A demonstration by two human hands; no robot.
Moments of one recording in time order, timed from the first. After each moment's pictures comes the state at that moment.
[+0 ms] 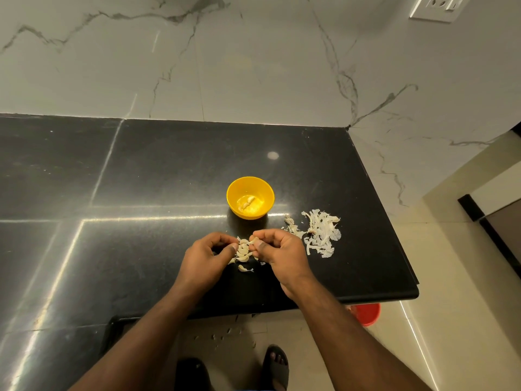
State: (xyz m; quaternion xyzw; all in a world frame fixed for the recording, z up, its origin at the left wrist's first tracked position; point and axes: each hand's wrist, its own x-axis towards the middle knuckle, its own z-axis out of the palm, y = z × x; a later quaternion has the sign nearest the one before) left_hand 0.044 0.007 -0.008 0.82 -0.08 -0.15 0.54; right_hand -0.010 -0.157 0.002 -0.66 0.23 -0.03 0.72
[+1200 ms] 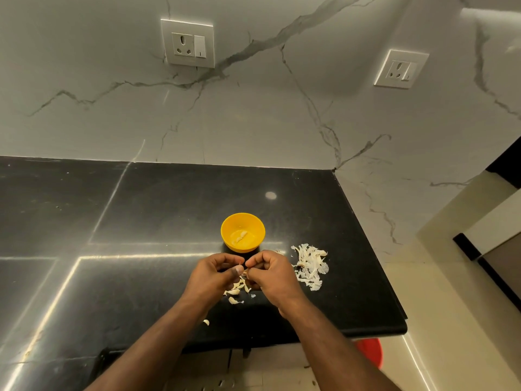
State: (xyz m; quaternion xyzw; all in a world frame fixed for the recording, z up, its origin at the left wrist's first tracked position) left_hand 0.049 -0.019 0.014 0.72 -0.04 -0.23 0.65; right_hand -0.006 -0.169 0.031 -0.78 0.20 -0.01 0.59
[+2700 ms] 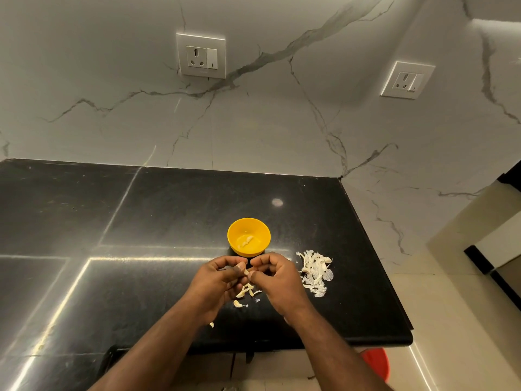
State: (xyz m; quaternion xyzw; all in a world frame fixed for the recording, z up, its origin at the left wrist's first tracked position) left_hand 0.038 -0.019 0.036 0.57 0.08 -0.30 0.76; right_hand -0.014 -0.167 0.034 -0.79 0.15 -0.05 0.60
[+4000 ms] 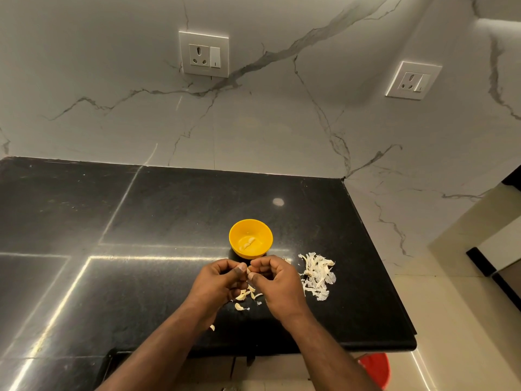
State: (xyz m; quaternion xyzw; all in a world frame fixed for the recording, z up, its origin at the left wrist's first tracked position) left_hand 0.041 -0.017 0.026 0.63 0.03 -0.27 0.73; right_hand -0.012 -0.160 0.034 -0.79 0.14 -0.09 0.59
